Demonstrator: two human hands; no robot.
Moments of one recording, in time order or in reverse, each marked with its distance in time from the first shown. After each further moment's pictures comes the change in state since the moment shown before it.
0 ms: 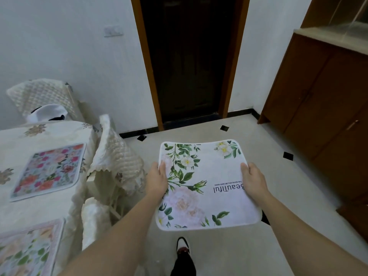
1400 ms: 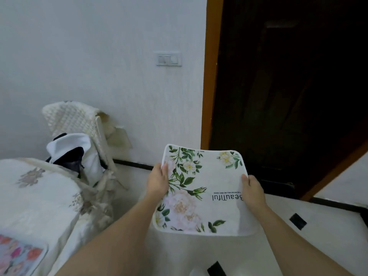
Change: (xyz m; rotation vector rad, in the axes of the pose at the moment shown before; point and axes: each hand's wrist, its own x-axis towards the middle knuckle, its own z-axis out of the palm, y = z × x) left_hand 0.699 0.113 0.012 -0.005 0.304 -0.259; right_hand 0.701 -0.312 0.320 0.009 -0.384 -0.171
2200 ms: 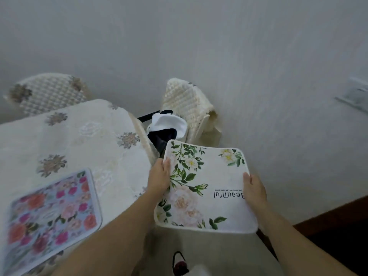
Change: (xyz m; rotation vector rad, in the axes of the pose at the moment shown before) left_hand 0.188 -0.184 -0.190 -0.144 0.600 -0.425; right_hand 0.152 -0.240 0.373 -0.273 -0.573 -0.351
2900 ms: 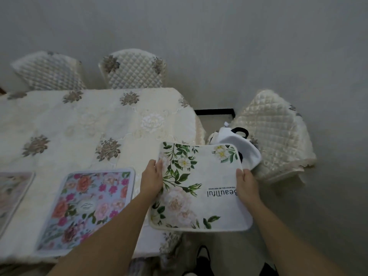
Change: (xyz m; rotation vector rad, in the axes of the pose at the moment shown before) left_hand 0.165 -0.102 -0.113 -0.029 0.416 -0.407; right_hand 0.155 -0.201 0.242 -0.083 -0.518 -0.331
